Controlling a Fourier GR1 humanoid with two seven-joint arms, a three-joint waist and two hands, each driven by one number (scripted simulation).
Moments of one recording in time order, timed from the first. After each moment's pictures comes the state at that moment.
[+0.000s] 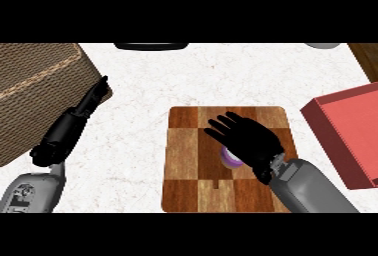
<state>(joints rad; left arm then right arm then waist) -0.21 0.28 -0.03 -1.53 -0.10 -0.17 -0.09 -0.43 -0.30 0.53 -1.58 1.16 0.63 -0.06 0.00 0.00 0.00</state>
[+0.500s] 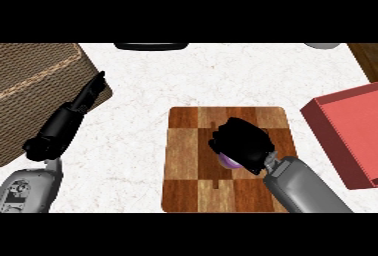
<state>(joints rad) -0.23 0.28 0.00 -1.54 -0.10 -0.21 -0.06 -0.45 -0.27 0.54 -1.50 1.24 0.45 -0.24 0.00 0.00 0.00</state>
